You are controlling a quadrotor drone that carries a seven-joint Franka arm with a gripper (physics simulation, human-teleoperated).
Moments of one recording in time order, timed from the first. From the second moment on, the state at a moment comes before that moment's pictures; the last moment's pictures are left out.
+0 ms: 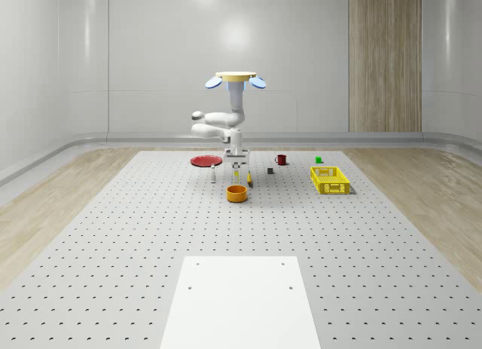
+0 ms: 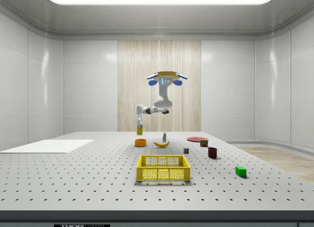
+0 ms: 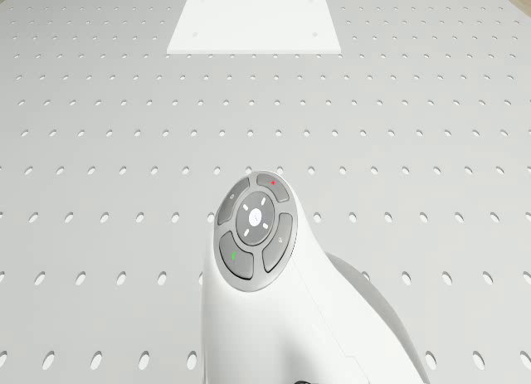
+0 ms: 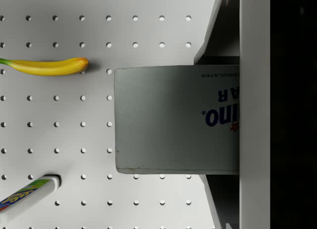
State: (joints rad) arm -1.20 -1.50 1.22 -2.84 -1.93 1.60 1.71
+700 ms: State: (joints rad) arm -1.24 -1.48 1.03 -2.76 -2.12 1.68 1.70
